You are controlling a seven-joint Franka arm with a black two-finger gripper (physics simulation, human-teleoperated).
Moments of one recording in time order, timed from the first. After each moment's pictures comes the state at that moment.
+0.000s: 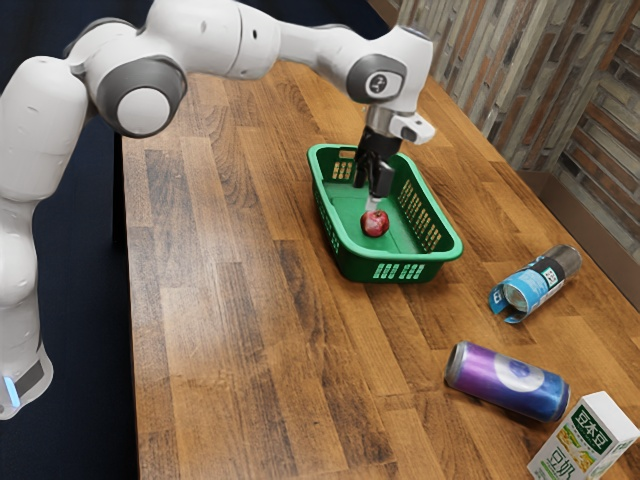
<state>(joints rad) 0.18 0.37 0.02 -1.40 -0.10 1.70 0.29</state>
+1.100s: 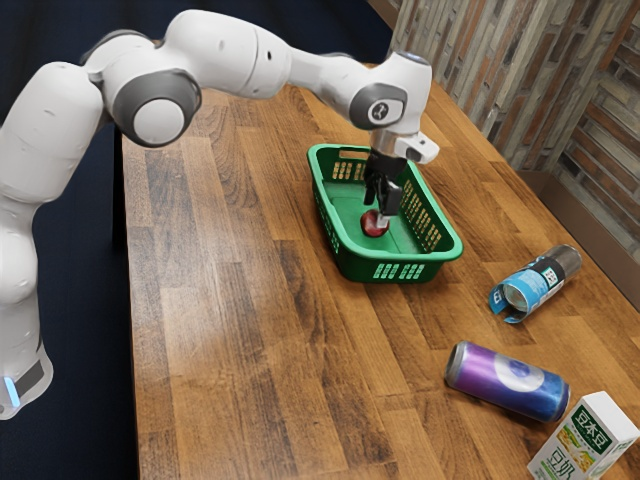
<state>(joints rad) 0.19 0.45 0.00 -1.40 -0.11 1.87 0.29</state>
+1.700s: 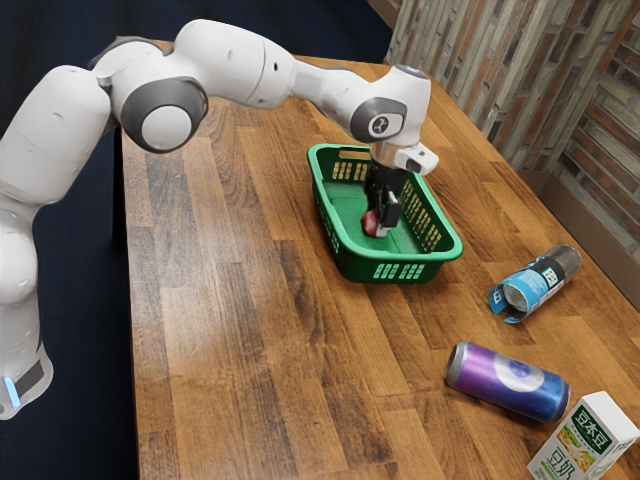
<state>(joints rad) 0.19 0.49 0.00 -1.40 -0.11 1.92 0.28</state>
